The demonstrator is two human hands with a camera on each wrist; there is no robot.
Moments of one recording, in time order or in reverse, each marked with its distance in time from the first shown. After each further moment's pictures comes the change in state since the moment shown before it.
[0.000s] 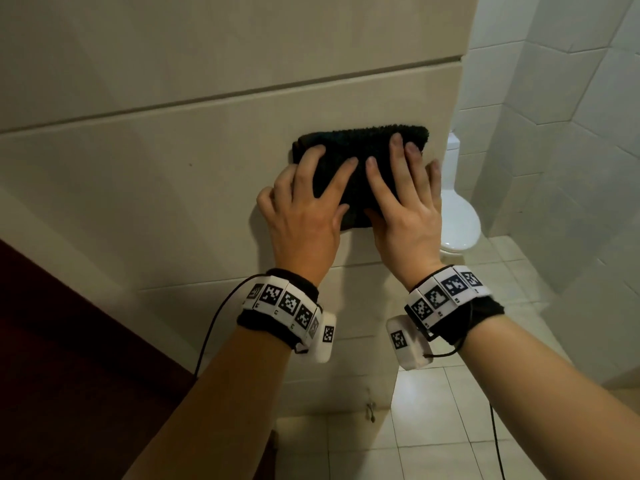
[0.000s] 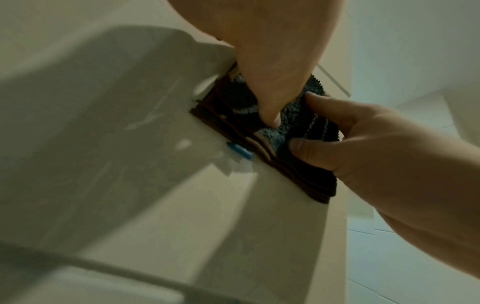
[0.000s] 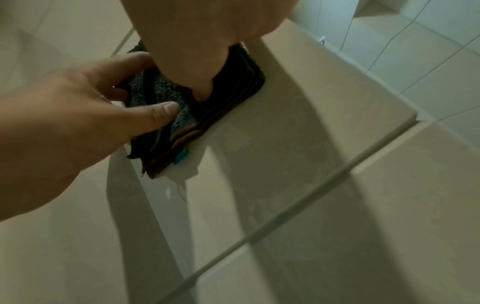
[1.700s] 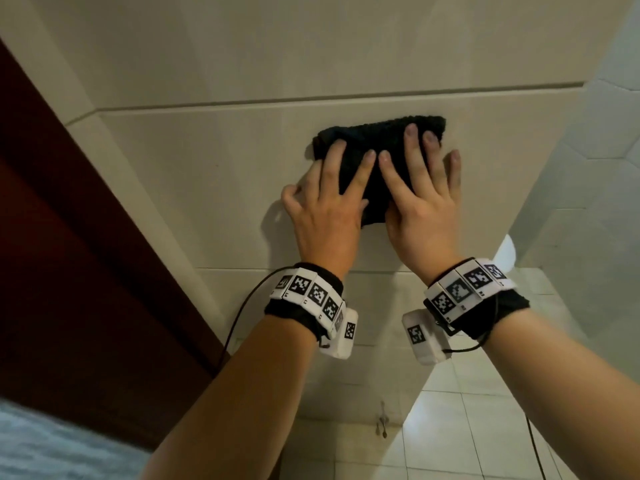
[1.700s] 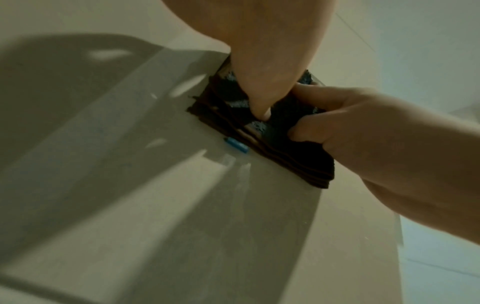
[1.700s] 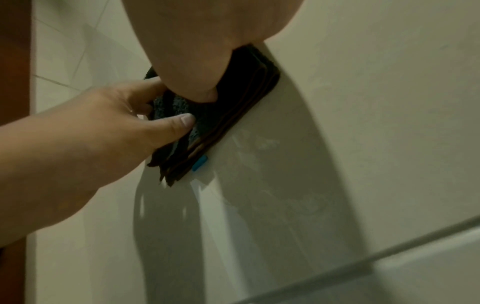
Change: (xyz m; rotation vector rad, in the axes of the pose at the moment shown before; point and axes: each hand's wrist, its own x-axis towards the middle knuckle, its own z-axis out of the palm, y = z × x) left_hand -0.012 -0.076 -0.015 0.027 0.031 -0.145; right_hand 0.043 -0.083 0.021 -0.015 -0.010 -0.164
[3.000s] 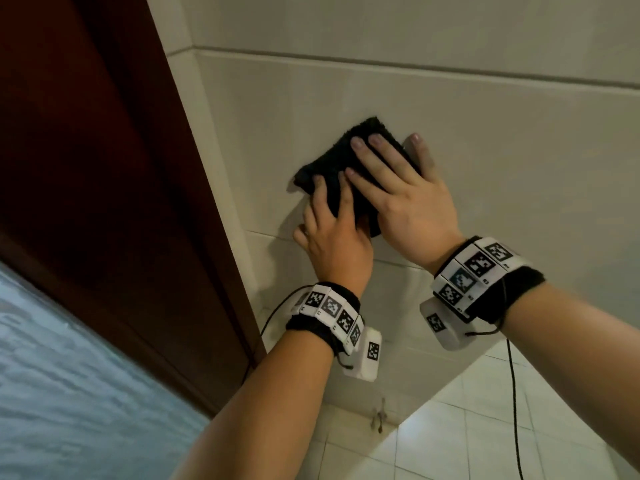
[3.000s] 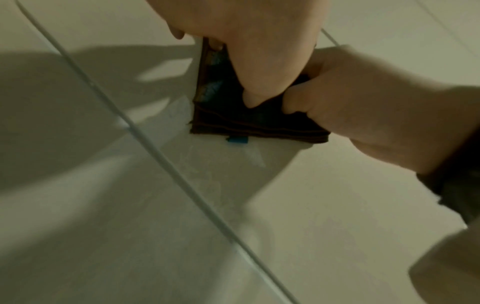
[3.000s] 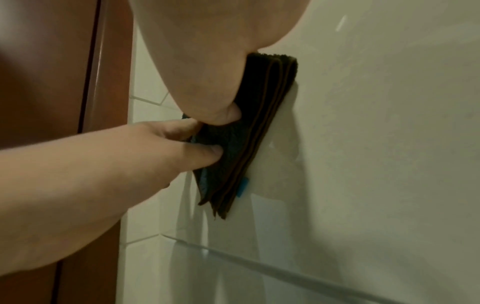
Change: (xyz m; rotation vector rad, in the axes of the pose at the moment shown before) left_hand -0.063 -0.044 0.010 -0.146 -0.189 -0.592; right_hand 0.031 -0.078 0.036 -0.025 -0.289 -0.524
